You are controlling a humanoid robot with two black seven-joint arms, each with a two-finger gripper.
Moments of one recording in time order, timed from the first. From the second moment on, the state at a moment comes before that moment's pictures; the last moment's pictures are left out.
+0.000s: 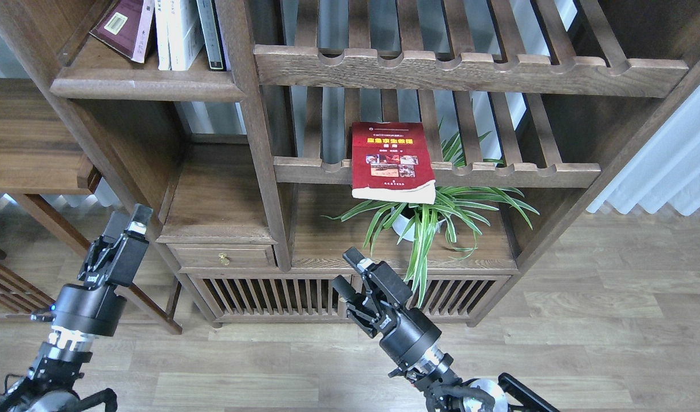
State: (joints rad) left arm 0.16 0.22 -1.38 -1.31 0.46 -0.49 -0.49; right arm 0.04 0.02 0.86 1.15 0.32 0.54 -0.18
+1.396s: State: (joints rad) left arm 0.29 0.17 -1.46 -1.27 0.43 -0.49 -0.49; right arm 0.40 0.02 0.90 0.86 0.48 0.35 -0.02
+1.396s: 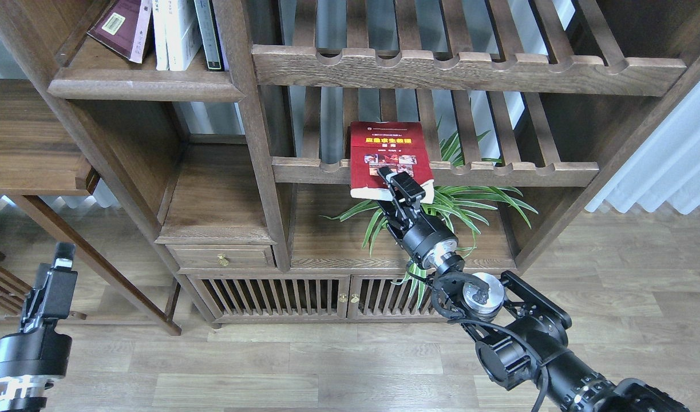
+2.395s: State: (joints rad) left arm 0.43 0.18 -1.47 -1.21 0.29 -0.49 -0.49; right arm 0.02 0.01 0.81 1.23 0.37 0.58 -0.11
